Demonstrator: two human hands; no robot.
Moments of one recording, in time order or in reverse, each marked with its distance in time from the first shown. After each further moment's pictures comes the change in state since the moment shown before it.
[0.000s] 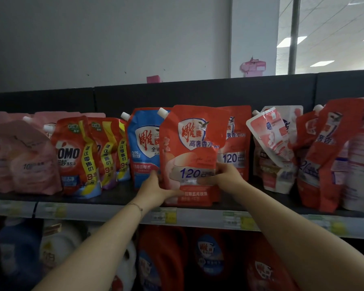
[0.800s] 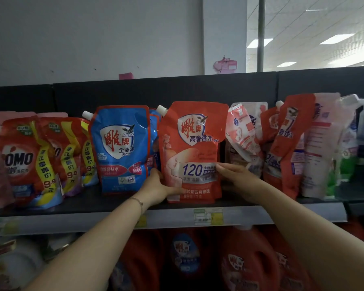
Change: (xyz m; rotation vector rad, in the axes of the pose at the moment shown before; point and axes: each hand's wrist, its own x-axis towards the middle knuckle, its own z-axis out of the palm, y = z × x) left_hand 0.018 0.038 0.066 0.008 -0.151 0.008; right_hand -0.031 0.036 -0.095 0.199 -0.060 0.037
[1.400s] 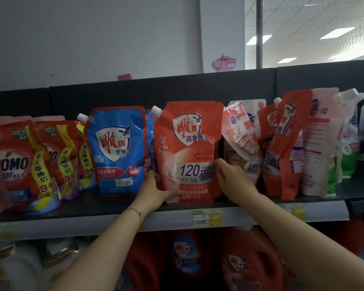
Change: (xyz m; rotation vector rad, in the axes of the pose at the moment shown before) left_hand 0.000 -0.014 0.008 -0.053 0.057 0.067; right_hand -0.012 -0.003 0.021 -0.962 0.337 -0.427
